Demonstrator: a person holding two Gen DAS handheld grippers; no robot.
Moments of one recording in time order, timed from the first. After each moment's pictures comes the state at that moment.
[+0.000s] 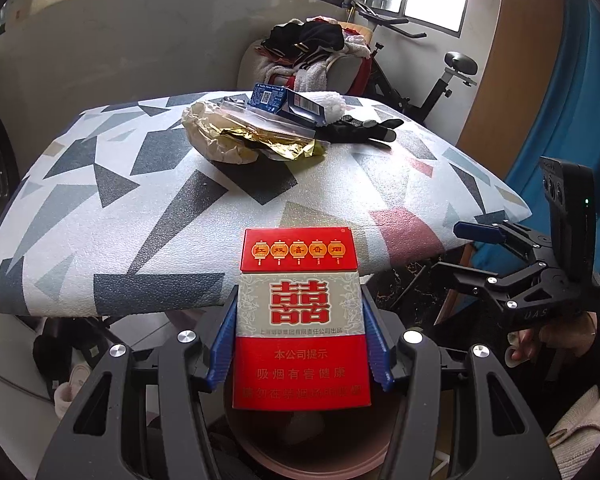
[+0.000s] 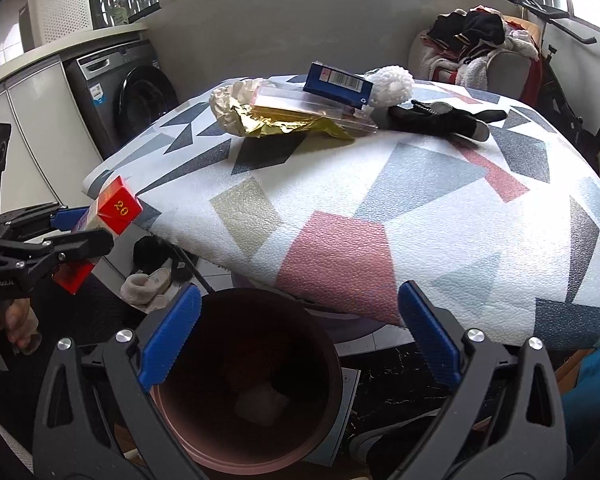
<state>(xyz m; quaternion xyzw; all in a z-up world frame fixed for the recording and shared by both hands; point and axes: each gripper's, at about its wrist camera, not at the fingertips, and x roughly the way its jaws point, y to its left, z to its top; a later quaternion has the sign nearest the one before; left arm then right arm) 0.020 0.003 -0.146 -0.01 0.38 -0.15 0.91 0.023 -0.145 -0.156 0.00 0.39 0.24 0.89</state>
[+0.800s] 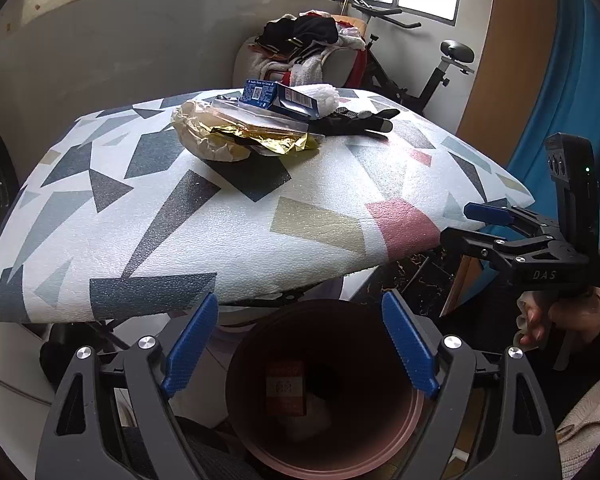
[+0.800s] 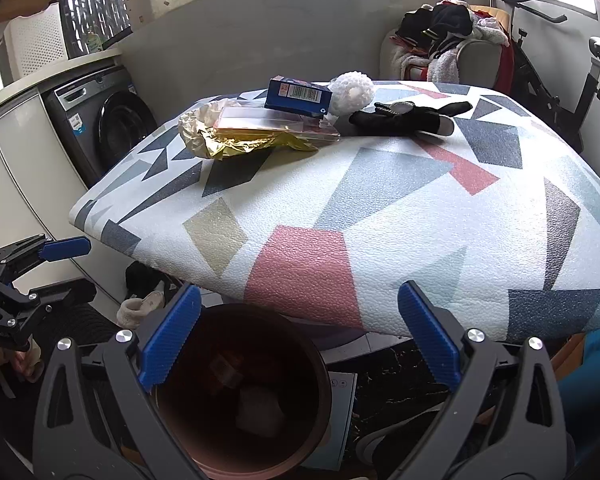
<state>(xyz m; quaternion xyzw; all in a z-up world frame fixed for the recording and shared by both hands) 0.022 -0.006 -0.149 0.01 0.39 -0.14 0.91 0.028 -0.166 -0.153 0.04 0.38 0.20 0.90</state>
